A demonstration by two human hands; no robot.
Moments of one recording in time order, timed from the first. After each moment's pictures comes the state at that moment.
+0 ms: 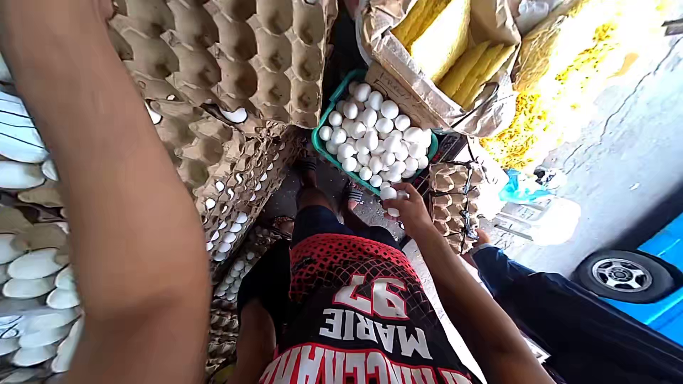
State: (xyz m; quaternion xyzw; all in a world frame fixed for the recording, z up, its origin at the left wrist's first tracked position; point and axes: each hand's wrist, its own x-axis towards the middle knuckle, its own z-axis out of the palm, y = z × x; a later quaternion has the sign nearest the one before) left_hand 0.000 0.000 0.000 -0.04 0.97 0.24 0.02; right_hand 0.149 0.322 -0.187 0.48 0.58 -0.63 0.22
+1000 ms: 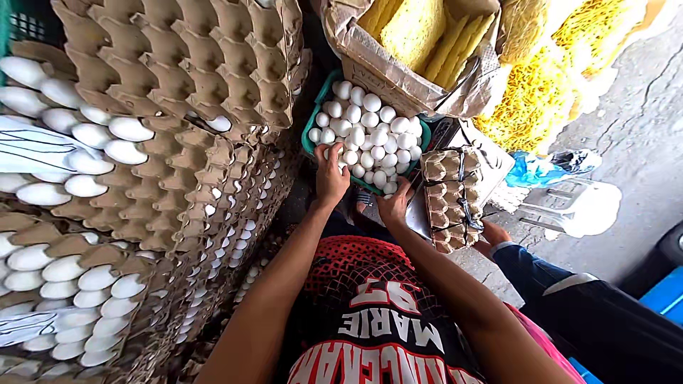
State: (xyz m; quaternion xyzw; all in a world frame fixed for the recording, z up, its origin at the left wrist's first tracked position) left_hand 0.046 0.168 -0.296 0.09 0.92 0.36 0.14; right_hand 0.177 0.307 -0.273 0.50 0.78 -0.36 0.10
